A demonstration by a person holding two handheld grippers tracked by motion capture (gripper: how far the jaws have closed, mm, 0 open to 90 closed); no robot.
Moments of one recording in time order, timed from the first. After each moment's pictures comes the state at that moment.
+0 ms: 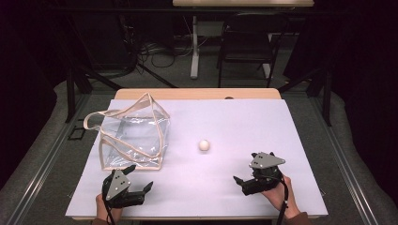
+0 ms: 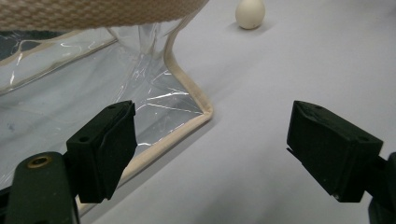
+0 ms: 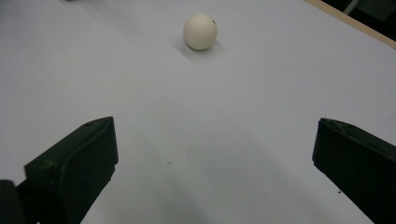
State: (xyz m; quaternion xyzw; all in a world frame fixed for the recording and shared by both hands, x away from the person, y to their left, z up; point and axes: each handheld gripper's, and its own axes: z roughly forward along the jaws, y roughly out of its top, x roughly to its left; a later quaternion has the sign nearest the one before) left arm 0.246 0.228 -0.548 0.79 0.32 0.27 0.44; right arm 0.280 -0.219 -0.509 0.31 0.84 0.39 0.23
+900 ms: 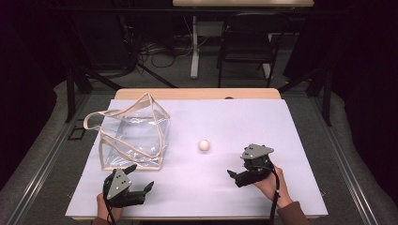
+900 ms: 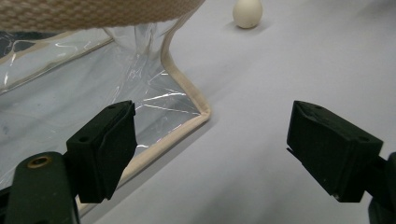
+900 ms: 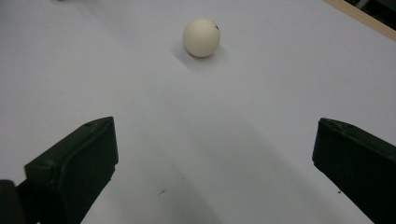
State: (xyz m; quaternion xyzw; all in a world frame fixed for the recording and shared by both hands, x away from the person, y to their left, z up) left arm 0.248 0.226 -0.548 0.80 0.32 0.26 0.44; right arm 0.307 -0.201 -0.507 0.30 0.85 0.37 0.21
